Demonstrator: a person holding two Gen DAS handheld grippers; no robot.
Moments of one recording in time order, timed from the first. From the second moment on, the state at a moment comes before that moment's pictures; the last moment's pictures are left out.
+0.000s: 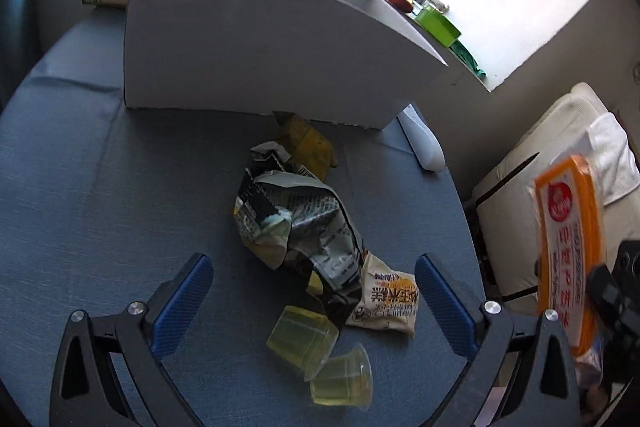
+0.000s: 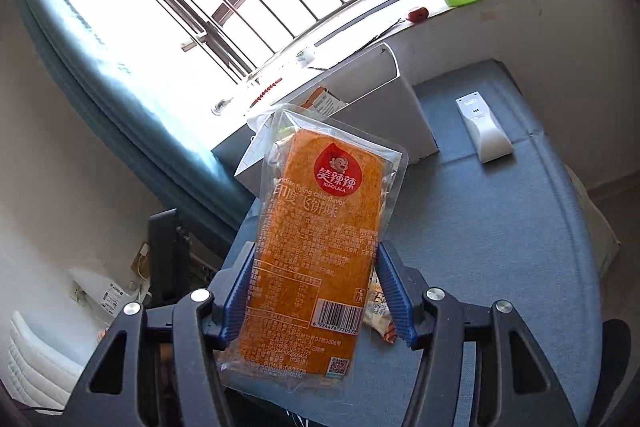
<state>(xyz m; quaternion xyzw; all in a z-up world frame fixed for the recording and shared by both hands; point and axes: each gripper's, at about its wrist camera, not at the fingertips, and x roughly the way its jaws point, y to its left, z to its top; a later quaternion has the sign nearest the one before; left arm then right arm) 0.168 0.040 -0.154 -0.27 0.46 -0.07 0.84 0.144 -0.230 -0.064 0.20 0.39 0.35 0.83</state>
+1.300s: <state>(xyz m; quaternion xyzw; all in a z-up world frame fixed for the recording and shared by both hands) 0.306 0.143 -0.008 -0.12 0.30 0.01 0.95 0.369 -0.085 0.007 0.05 0.35 0.32 0.88</state>
